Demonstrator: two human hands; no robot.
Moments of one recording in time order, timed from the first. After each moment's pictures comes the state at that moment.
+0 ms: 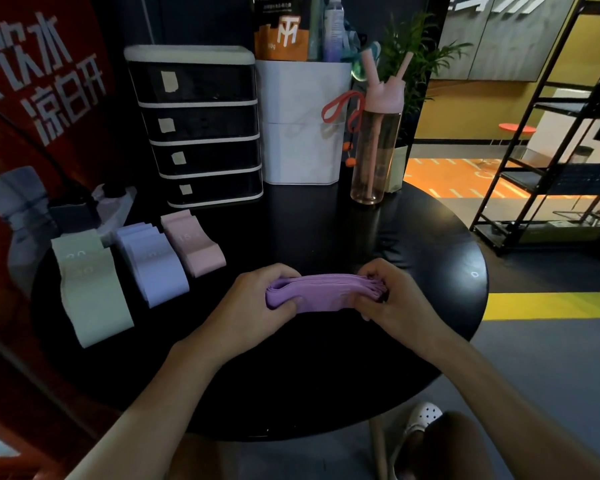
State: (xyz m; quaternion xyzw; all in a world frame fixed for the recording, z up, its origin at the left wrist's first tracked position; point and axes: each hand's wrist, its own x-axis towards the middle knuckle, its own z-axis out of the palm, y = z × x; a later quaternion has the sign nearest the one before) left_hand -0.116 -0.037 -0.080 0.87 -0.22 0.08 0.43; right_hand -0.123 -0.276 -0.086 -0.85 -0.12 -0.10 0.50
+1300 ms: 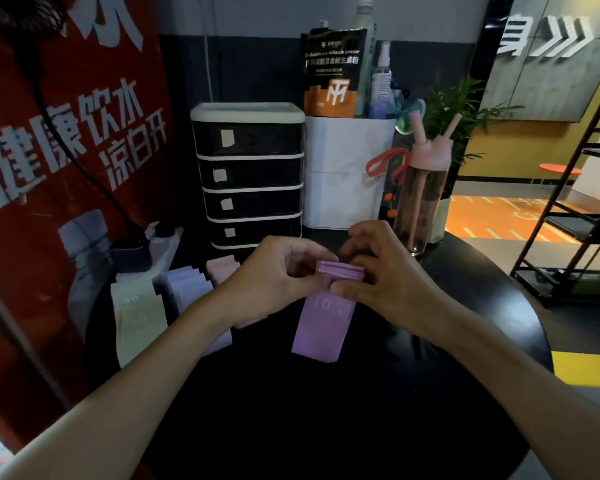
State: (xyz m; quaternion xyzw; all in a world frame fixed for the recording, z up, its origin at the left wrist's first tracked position) left_hand -0.075 -0.011 0.022 0.77 -0.26 0.01 0.58; right_hand -0.071 -0.209 0.016 -0.80 -0.25 -0.05 0.54
